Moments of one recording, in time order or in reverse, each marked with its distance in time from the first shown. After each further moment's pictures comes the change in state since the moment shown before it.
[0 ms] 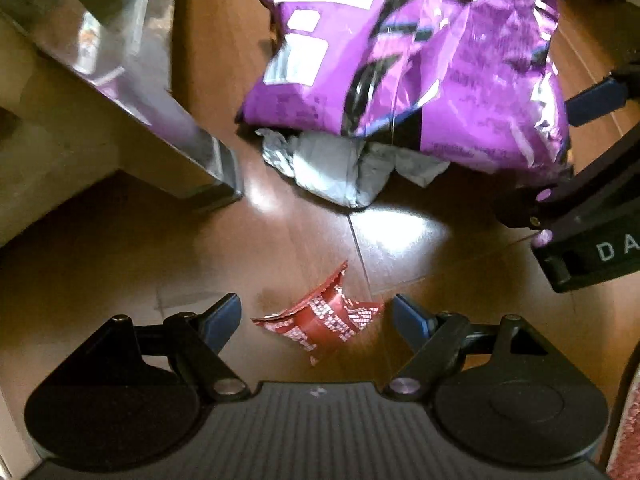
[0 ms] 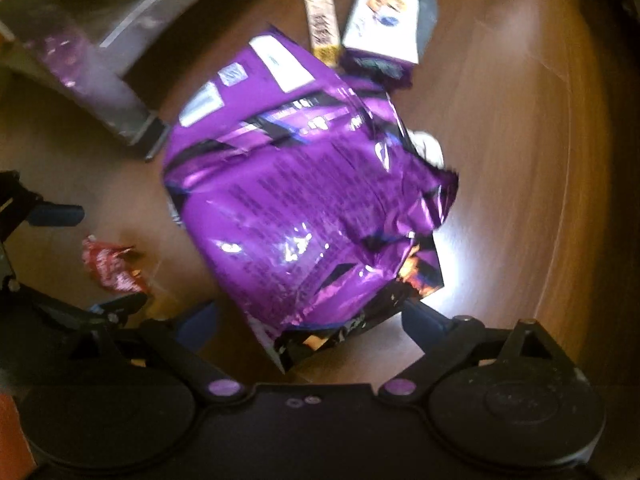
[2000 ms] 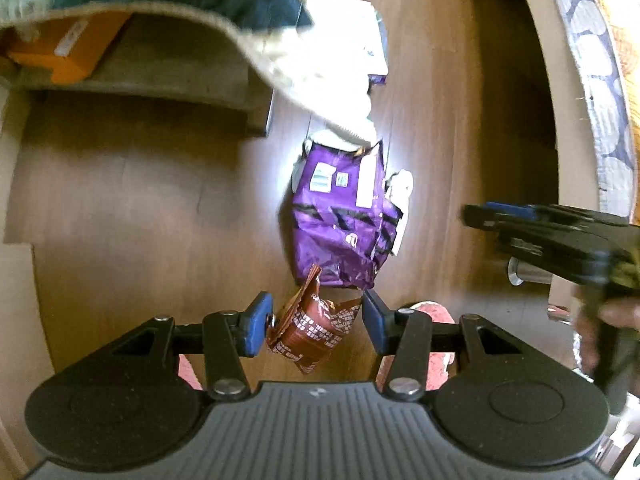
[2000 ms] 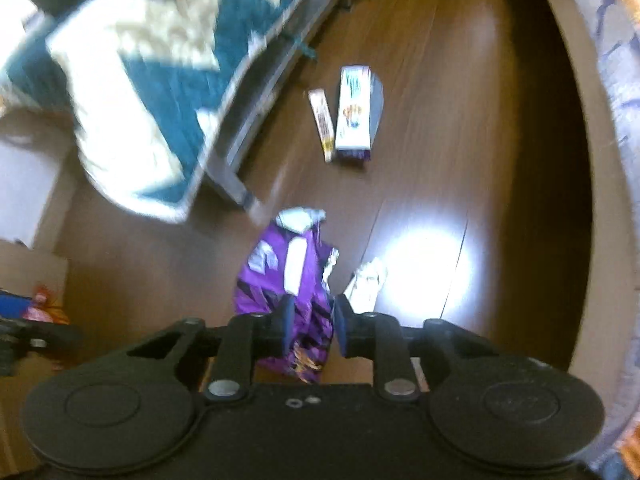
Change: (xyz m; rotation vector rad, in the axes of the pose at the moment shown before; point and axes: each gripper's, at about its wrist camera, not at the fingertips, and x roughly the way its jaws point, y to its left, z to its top) left arm -0.270 0.053 -0.062 -0.486 0.109 -0.299; right arm -0.232 0.007 -0.045 0.120 -0.053 0.078
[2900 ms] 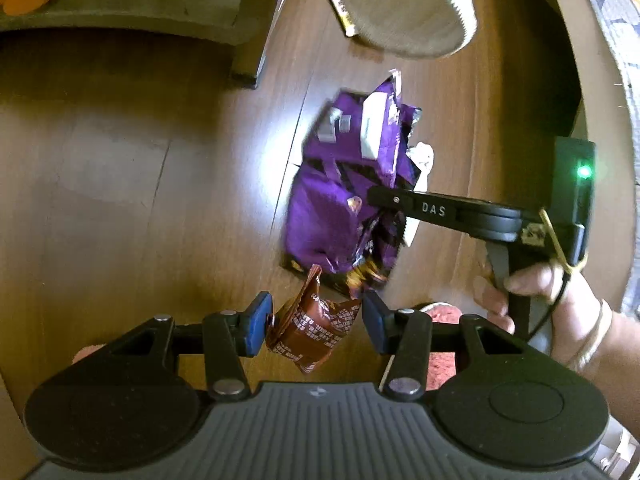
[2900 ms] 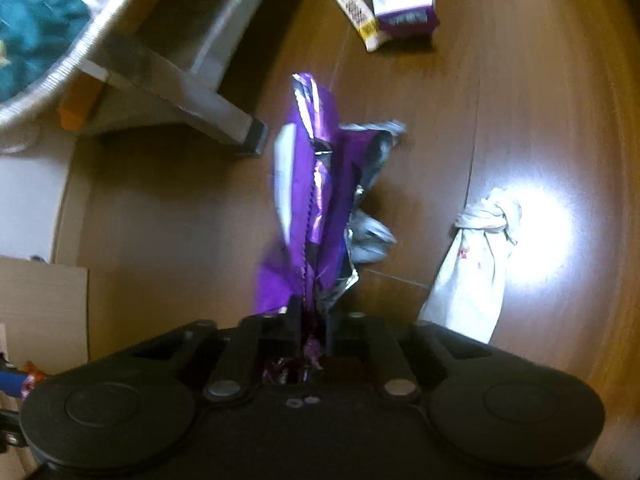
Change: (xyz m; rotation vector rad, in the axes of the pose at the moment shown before) left arm 0.073 0.019 -0.023 -0.031 0.030 -0.069; right arm 0.182 -0.017 -0.035 0.143 0.047 0.305
